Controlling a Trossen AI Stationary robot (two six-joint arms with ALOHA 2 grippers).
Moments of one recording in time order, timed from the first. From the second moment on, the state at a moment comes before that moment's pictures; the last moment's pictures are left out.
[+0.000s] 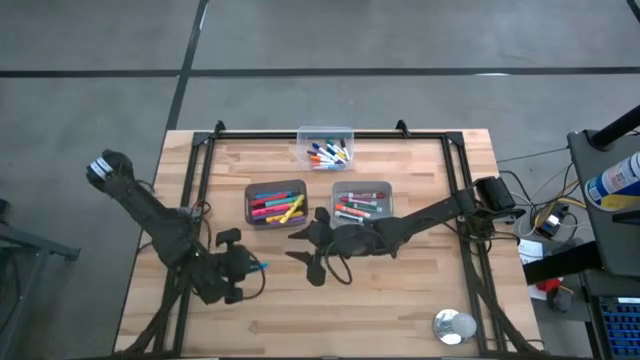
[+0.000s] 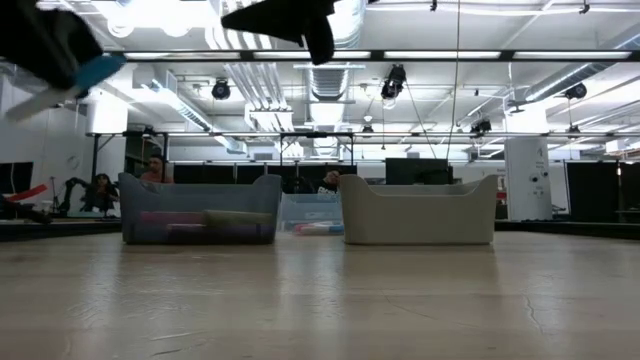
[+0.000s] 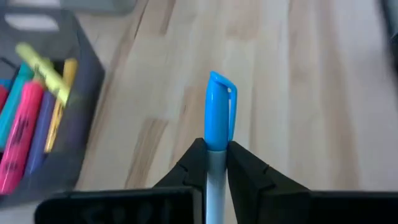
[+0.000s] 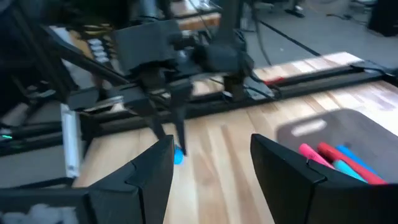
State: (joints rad) left arm -0.79 1.17 0.80 -0.65 -0.55 -0.81; right arm 0.27 1.87 1.30 0.31 0.31 0.29
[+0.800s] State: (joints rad) left arm -0.70 0.94 0.82 -0.19 -0.55 -0.61; right arm 0.29 1.87 1.30 0.67 0.17 0.21
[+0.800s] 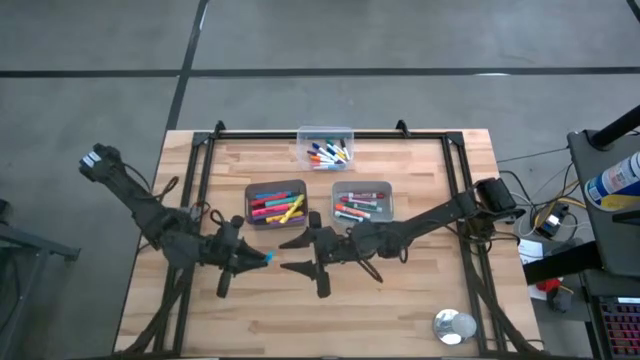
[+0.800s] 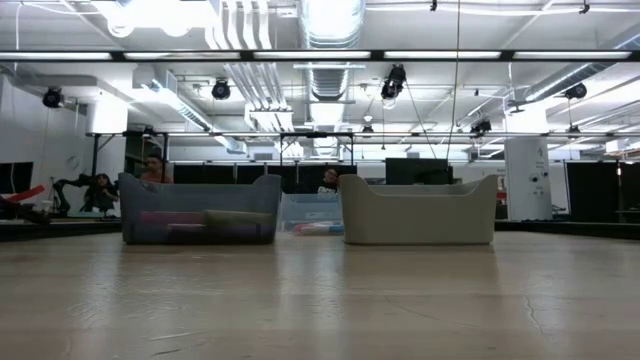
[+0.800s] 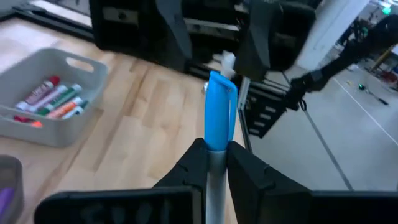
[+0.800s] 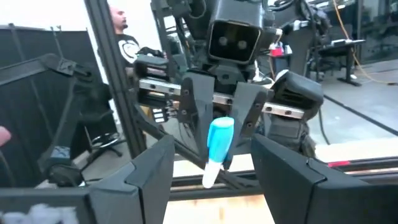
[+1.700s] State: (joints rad) left arm -0.53 0.95 0.82 -0.05 -0.46 -0.36; right arm 0.25 1.87 1.32 0.67 0.18 0.21
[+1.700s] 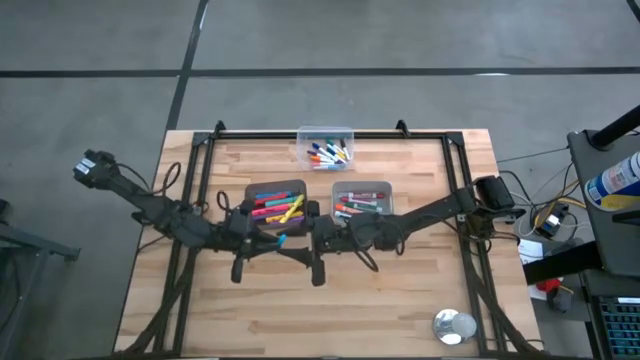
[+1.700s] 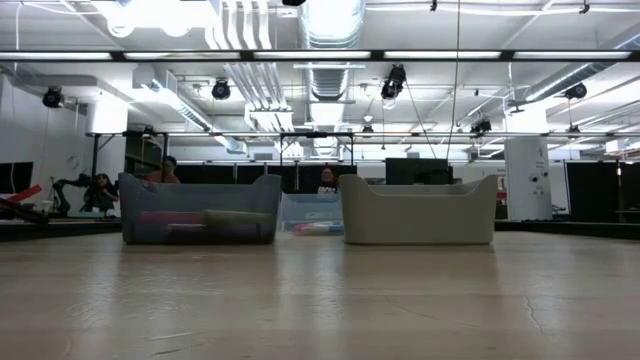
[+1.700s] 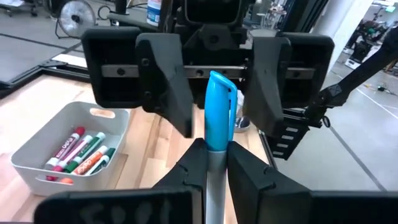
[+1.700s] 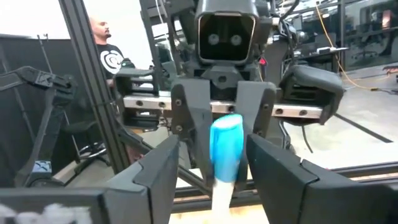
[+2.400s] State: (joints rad) left arm -0.51 0.95 0.83 -0.05 -0.39 -0.36; right arm 0.24 1.87 1.32 0.65 0.17 0.20
